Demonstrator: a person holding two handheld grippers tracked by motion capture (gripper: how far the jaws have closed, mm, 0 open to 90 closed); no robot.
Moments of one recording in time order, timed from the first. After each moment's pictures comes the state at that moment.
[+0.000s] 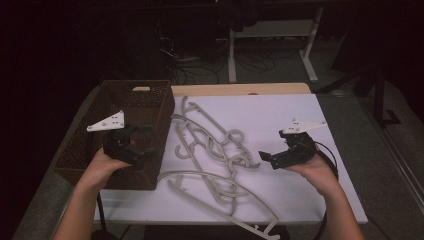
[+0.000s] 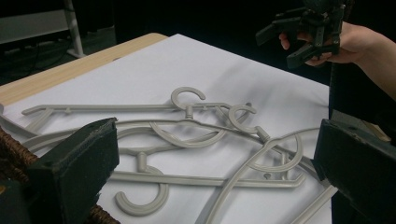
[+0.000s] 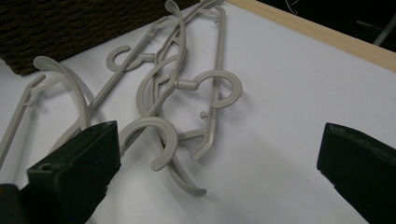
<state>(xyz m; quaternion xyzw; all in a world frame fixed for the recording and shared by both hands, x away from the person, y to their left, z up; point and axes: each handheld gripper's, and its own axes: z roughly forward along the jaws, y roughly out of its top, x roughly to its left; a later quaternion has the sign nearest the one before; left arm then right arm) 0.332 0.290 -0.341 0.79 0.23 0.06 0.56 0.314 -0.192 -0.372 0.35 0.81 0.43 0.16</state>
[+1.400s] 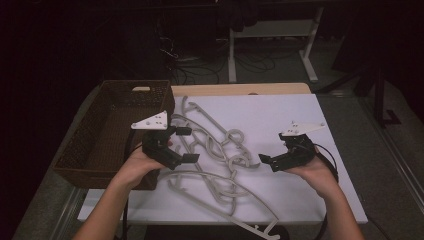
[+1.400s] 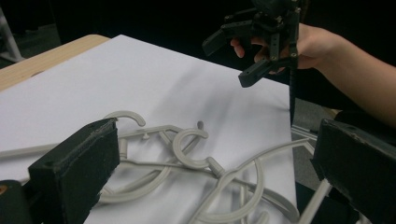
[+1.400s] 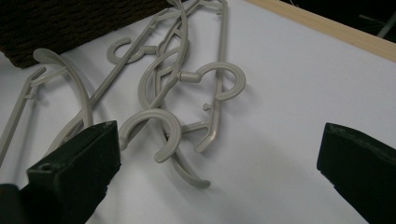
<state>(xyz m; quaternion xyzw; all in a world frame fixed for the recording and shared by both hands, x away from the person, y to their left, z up) 0.333 0.190 -0.341 0.81 0.16 0.01 0.56 0.310 -0.190 -0.375 0.36 0.82 0.43 0.16</state>
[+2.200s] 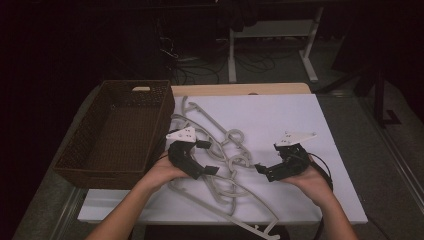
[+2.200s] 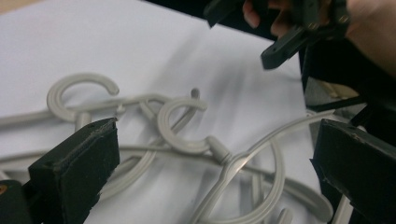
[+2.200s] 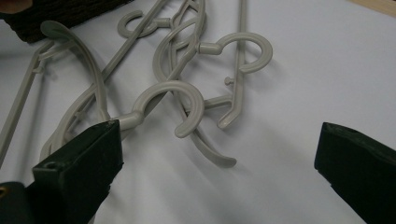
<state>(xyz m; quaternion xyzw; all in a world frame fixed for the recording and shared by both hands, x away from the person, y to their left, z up) 0.341 0.147 -0.400 0.85 0.15 -0.02 0.50 0.299 -0.180 -0.397 0.36 0.83 0.41 0.14</state>
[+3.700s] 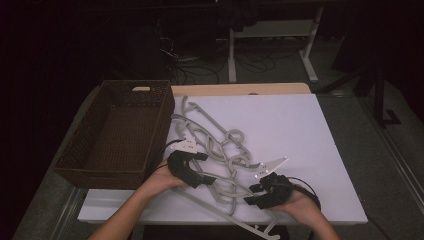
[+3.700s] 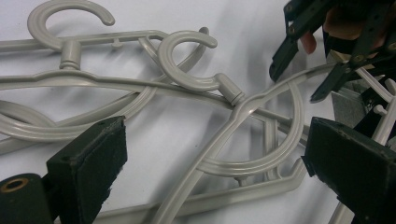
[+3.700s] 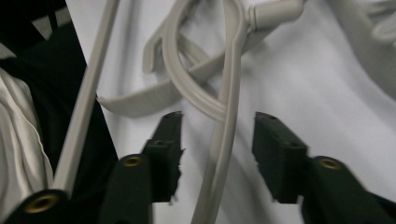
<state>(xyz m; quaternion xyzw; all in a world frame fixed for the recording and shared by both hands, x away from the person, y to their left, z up) 0.334 0.153 -0.427 0.87 0.17 -0.03 0.45 0.259 -0.140 -0.442 0.28 0.90 0.34 -0.01</state>
